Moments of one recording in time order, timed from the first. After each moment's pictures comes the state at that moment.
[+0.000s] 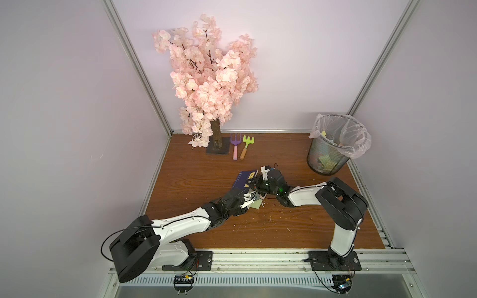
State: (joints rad) left arm -0.87 1.23 0.52 0.01 -0.26 0.56; right arm 0.73 1.86 0.83 0.59 -0.26 1.34
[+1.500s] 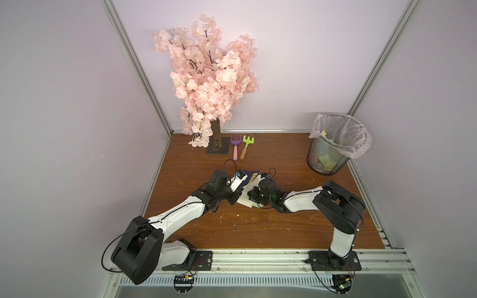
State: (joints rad) left arm -0.50 1.27 0.62 -0.05 0.31 0.20; right arm 0.84 1.86 0.83 0.37 -0.04 1.10
